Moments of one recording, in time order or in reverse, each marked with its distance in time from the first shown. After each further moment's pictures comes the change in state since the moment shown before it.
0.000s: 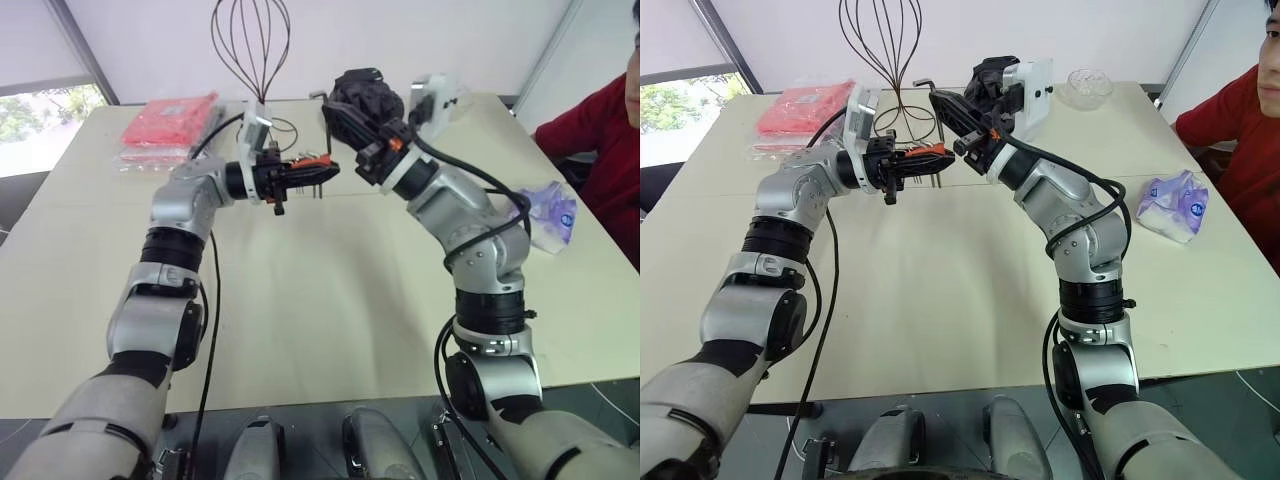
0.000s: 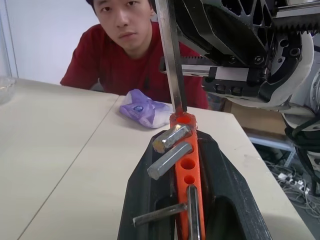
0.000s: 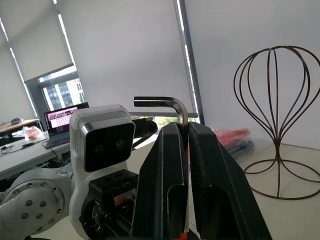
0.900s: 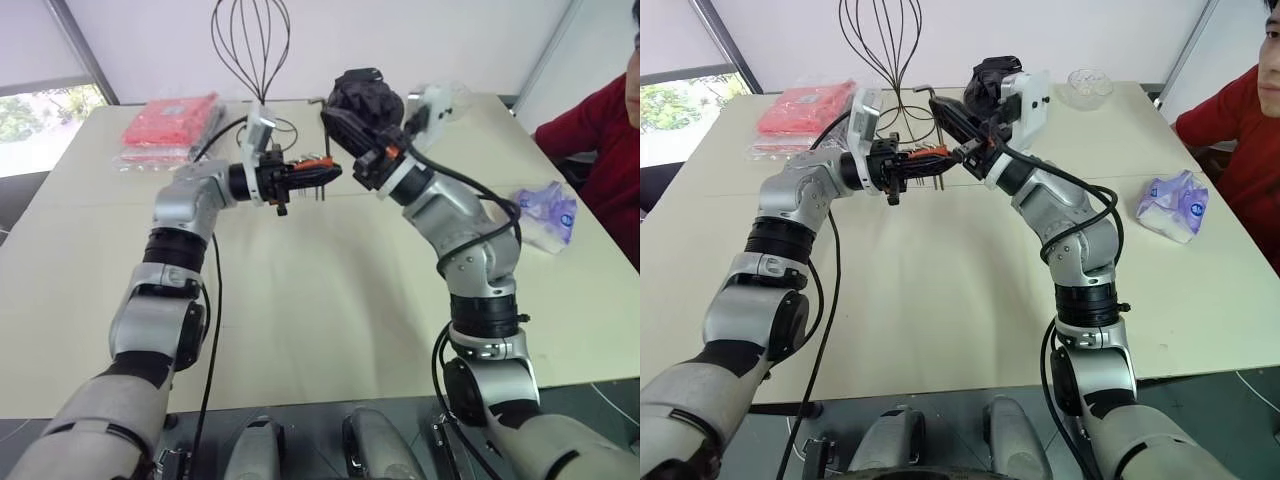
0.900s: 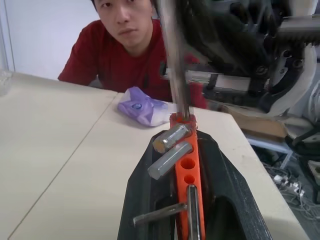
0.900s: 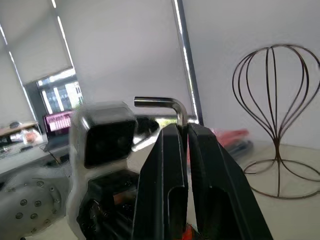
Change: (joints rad) left arm 0.007 -0.010 0.000 -0.018 -0.001 0.040 0.017; right arm 0.028 0.008 0.029 0.050 -0.045 -0.094 0.032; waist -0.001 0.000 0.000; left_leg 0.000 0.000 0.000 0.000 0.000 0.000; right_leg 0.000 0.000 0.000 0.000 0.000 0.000
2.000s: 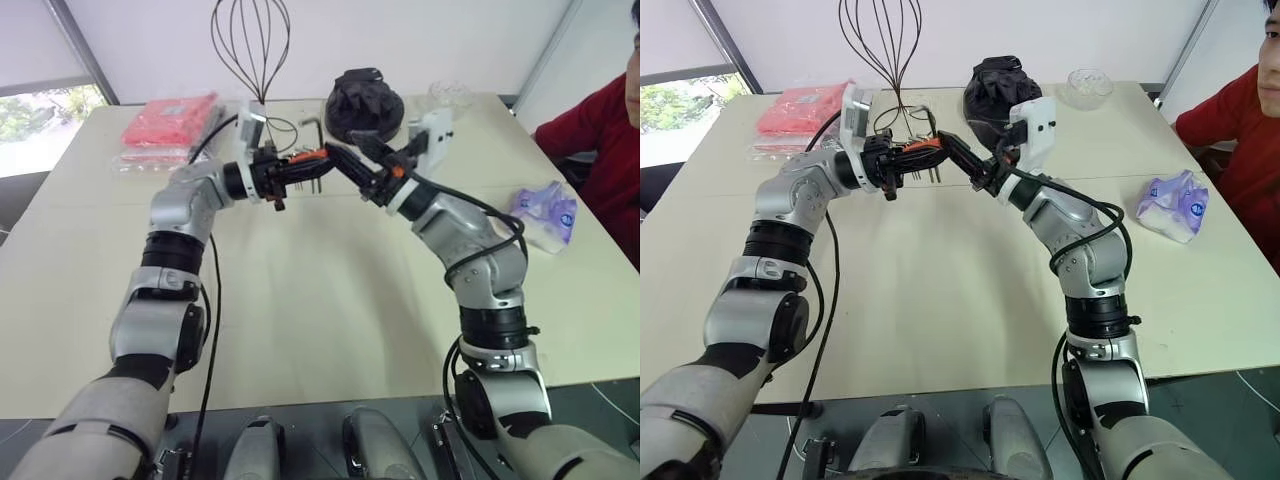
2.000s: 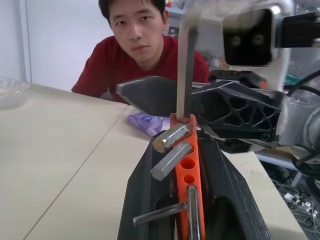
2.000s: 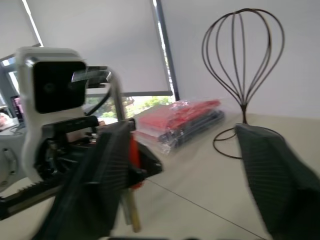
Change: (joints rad) left arm 0.013 -0.004 0.043 -0.009 -0.022 -0.009 0.029; right arm 0.074 -0.047 -0.014 -0.020 -0.024 0.039 -0.043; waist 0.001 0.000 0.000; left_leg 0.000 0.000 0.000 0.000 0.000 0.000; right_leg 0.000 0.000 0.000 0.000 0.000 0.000
